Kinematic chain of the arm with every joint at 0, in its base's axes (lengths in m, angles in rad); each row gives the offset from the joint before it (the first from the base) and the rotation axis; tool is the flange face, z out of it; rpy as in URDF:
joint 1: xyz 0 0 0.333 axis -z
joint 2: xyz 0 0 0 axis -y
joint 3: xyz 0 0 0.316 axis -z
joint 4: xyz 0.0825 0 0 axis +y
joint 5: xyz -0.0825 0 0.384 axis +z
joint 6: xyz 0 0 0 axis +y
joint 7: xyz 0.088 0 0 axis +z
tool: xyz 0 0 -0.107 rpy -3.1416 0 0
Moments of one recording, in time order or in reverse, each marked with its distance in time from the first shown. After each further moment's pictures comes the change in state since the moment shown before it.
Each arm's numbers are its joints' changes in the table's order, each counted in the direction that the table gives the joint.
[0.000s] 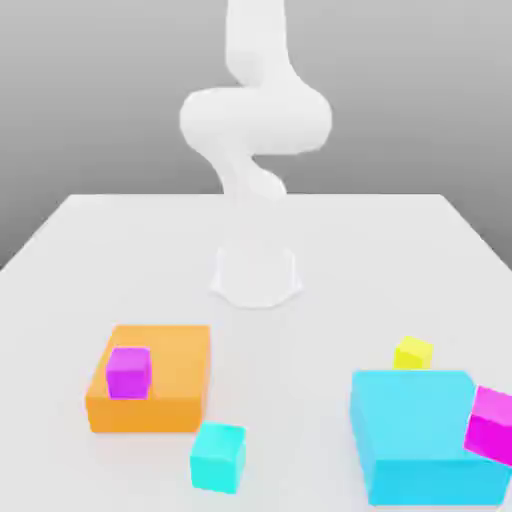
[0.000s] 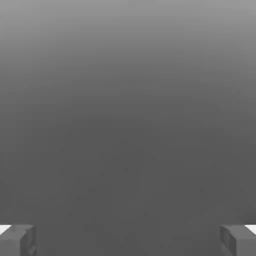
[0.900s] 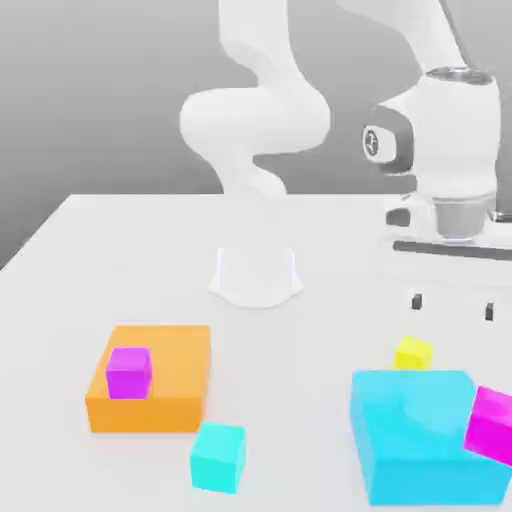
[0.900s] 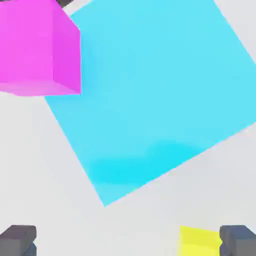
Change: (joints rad) arm -0.145 -0.644 -0.573 0.482 0.153 -0.480 -1.075
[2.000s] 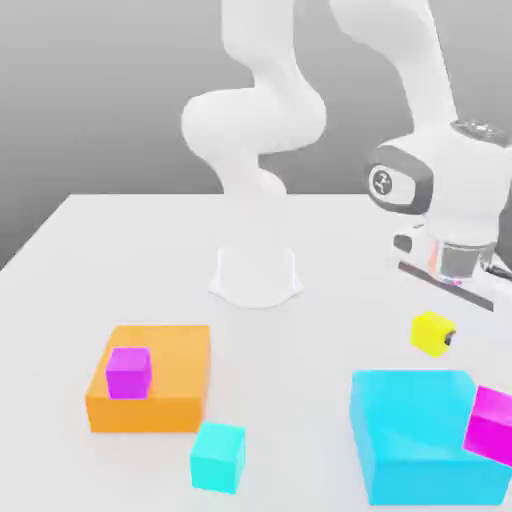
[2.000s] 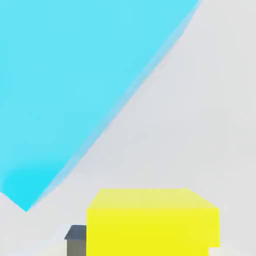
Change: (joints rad) arm -0.227 -0.144 0.322 -0.177 -0.237 0.137 -0.596
